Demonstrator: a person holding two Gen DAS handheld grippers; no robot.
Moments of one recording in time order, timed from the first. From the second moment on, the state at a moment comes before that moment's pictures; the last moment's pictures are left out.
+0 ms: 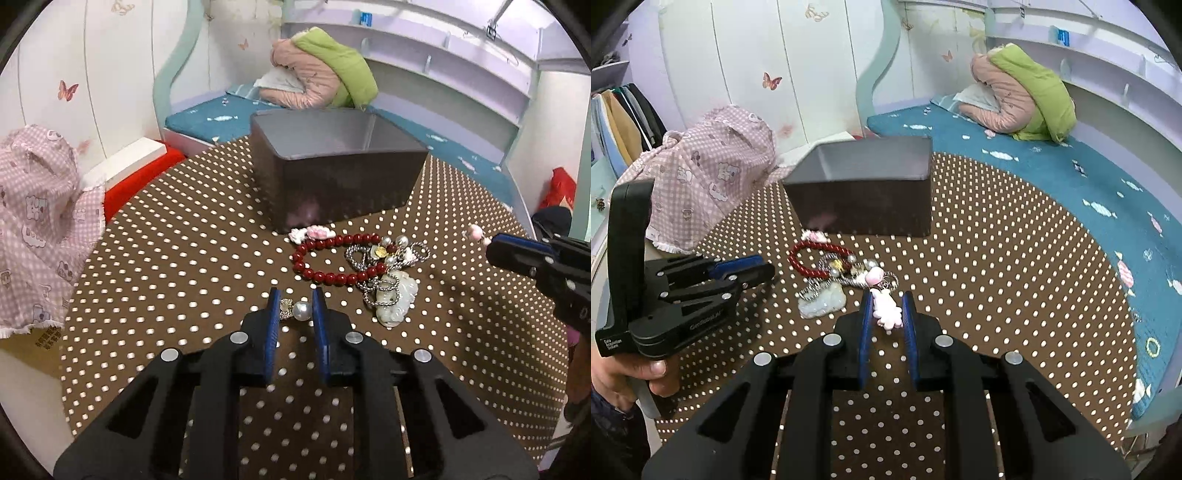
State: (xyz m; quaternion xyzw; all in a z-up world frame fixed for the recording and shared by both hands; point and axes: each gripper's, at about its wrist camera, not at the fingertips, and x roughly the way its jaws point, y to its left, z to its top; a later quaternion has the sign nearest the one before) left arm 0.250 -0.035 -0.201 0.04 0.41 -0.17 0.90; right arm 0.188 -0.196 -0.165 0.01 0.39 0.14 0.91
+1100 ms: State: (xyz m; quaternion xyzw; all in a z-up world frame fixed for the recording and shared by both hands) left arm 0.369 -0.051 -0.079 -0.03 0.35 -0.15 0.93; right arm 0.324 -0.183 -0.094 0.03 0.41 0.16 0.90
